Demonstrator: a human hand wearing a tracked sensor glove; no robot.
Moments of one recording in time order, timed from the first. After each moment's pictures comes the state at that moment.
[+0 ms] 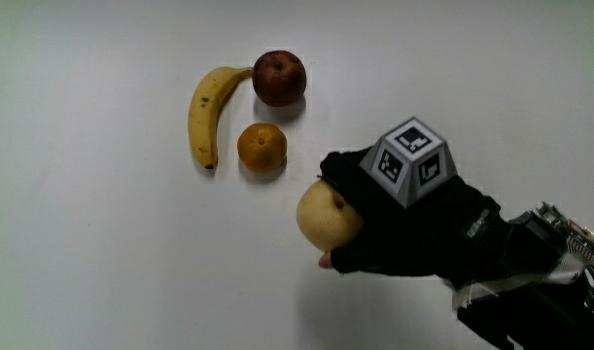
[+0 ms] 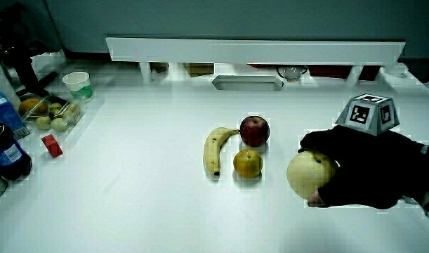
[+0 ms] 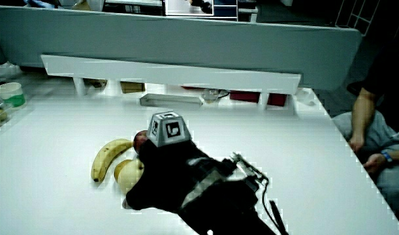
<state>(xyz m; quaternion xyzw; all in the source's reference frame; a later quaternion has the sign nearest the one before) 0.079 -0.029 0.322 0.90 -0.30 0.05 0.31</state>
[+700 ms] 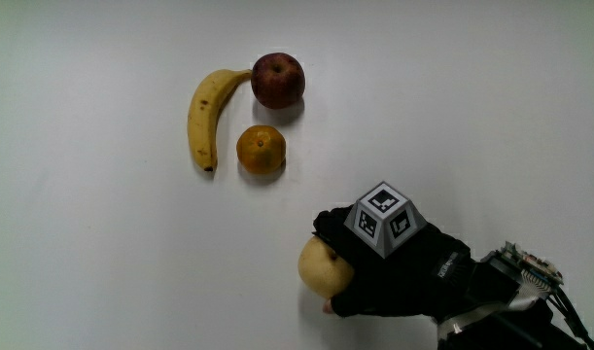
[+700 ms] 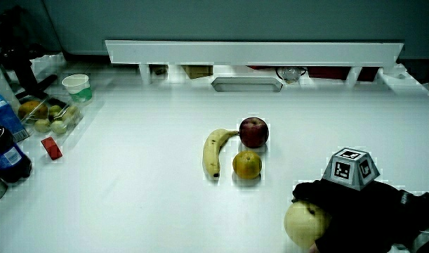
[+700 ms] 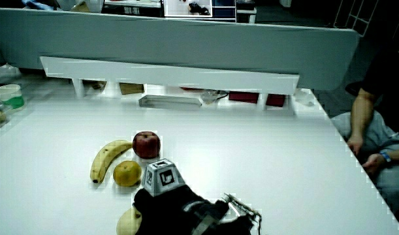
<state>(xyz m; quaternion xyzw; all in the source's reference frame) 0.070 0.019 0.391 0.86 -0.33 0.03 0.37</state>
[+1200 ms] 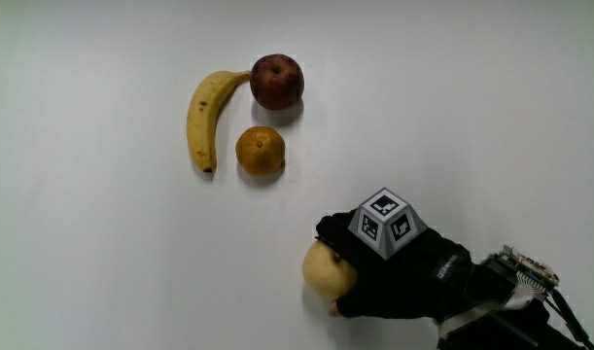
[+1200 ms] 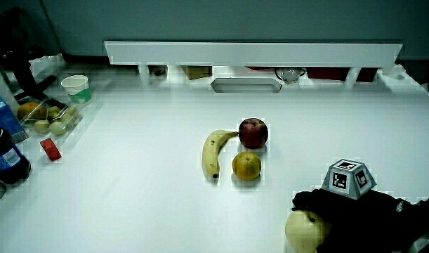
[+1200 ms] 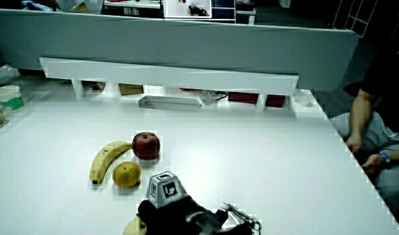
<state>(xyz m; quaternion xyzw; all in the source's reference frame) 0.077 0.025 0.421 0.85 -0.32 0.03 0.42</state>
